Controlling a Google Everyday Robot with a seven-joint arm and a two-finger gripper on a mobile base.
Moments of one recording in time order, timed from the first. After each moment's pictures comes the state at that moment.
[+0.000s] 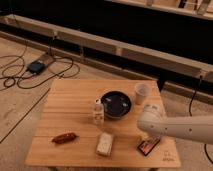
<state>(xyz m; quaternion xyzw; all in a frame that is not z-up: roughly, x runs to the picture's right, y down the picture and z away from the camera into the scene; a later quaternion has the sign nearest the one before) 0.307 0.279 0.775 -0.38 -0.08 -0.68 0.62</state>
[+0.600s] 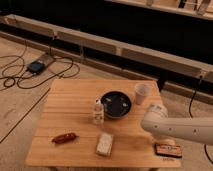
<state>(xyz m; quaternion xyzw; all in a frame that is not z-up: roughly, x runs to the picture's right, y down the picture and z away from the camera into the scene) 0.322 0.281 0.765 -0.40 -0.07 -0.67 0.62</state>
